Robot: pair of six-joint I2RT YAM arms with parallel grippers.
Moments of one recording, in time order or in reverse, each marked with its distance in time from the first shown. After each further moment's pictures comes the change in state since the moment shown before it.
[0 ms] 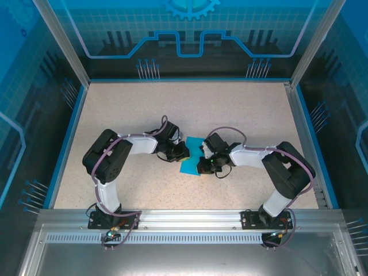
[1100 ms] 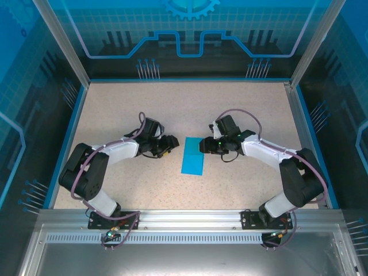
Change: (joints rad) left arm 0.120 -0.272 -0.177 0.037 -0.080 -0.078; right arm -0.159 -0.126 0.141 -0.074 0.057 -0.063
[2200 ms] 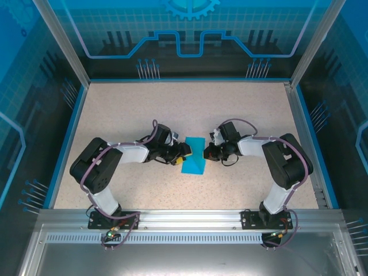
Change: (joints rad) left arm -0.124 0.119 -0.026 0.237 0.167 -0.153; right arm -0.077 0.203 -0.097 0.213 -0.232 0.035
